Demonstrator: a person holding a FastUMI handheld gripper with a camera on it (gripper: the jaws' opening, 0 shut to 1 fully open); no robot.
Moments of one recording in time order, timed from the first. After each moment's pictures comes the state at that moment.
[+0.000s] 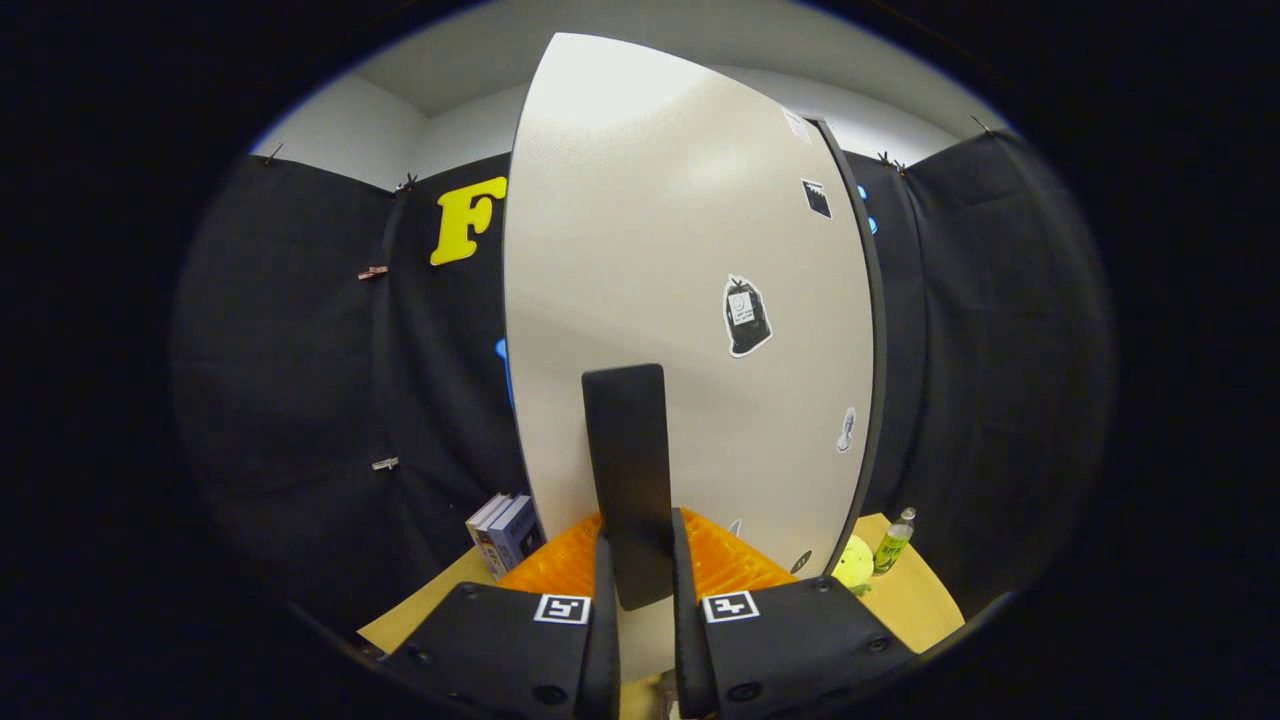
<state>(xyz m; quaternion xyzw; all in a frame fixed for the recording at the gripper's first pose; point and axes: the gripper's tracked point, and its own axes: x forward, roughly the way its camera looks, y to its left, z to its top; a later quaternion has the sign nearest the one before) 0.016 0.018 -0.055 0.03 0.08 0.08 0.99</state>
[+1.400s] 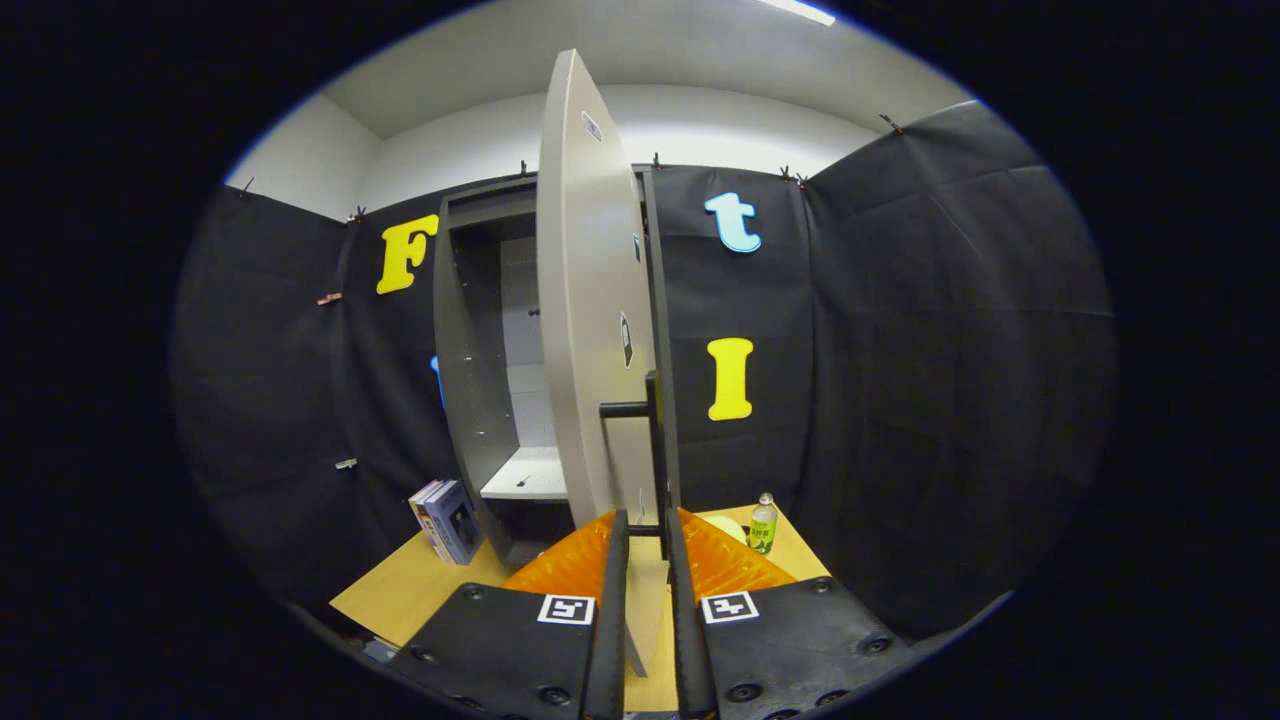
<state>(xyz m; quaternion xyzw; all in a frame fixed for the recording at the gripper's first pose) -0.104 -0.156 -0.028 0.04 0.06 -0.01 1.00</state>
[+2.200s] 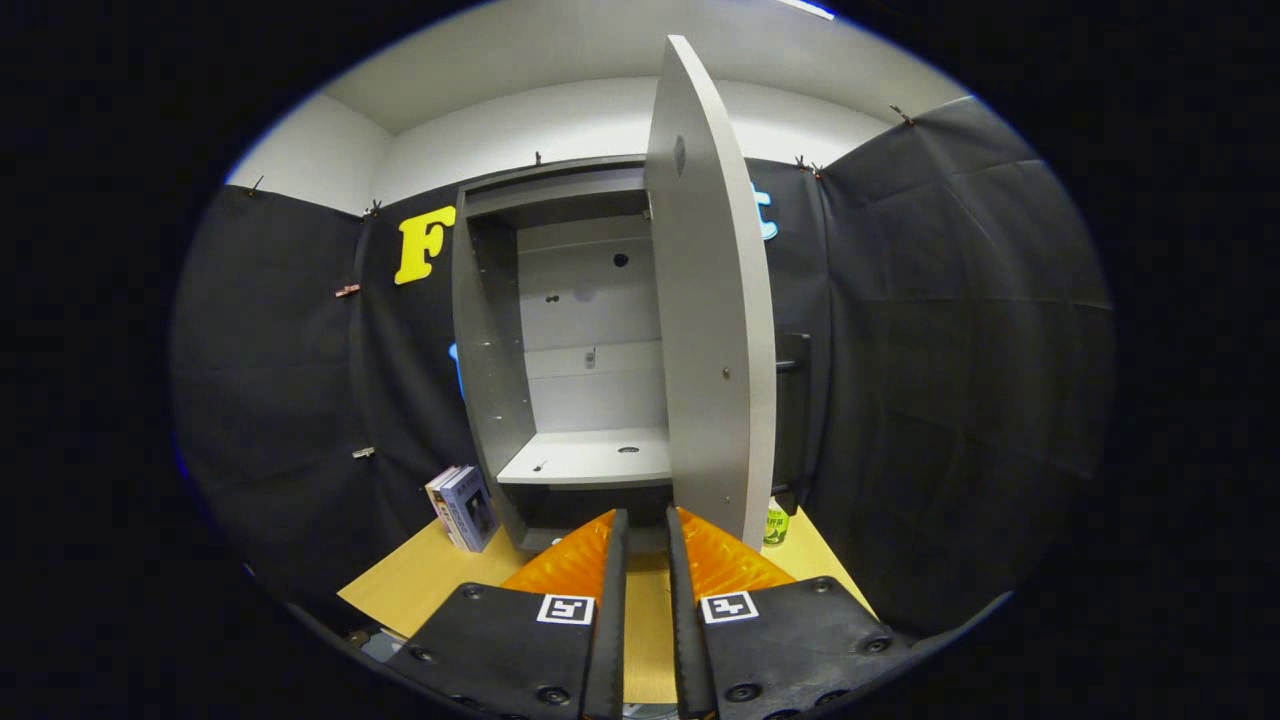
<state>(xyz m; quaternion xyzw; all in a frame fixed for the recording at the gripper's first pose) -0.110 -0.150 -0.040 0.04 0.09 0.04 0.99</state>
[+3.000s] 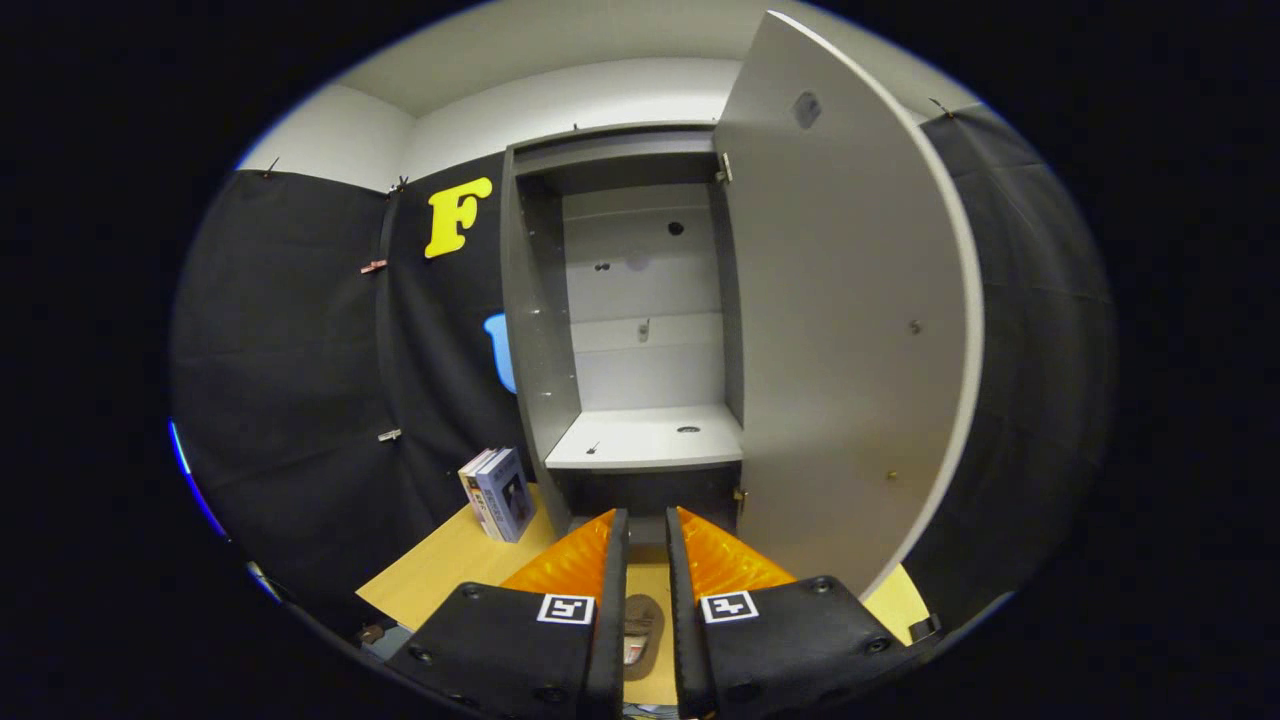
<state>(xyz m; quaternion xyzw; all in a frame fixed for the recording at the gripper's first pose) -0.071 -0.041 -0.086 0.04 0.12 0.07 0.99</state>
